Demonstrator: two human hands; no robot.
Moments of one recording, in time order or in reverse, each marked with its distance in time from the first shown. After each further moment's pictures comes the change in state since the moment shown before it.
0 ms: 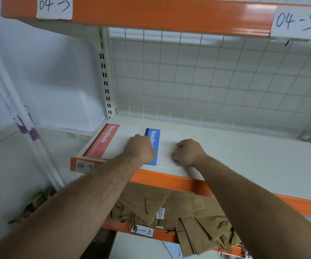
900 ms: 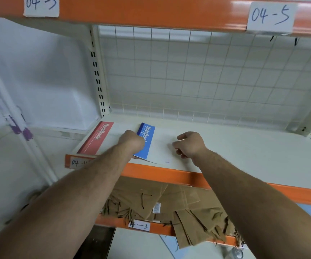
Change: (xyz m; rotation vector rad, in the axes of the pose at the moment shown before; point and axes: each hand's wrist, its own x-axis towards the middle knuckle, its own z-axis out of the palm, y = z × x) left_hand -0.004 0.006 -0.013 -0.718 -0.083 -0.406; right_hand -0.014 0.013 -0.014 0.542 0.098 0.101
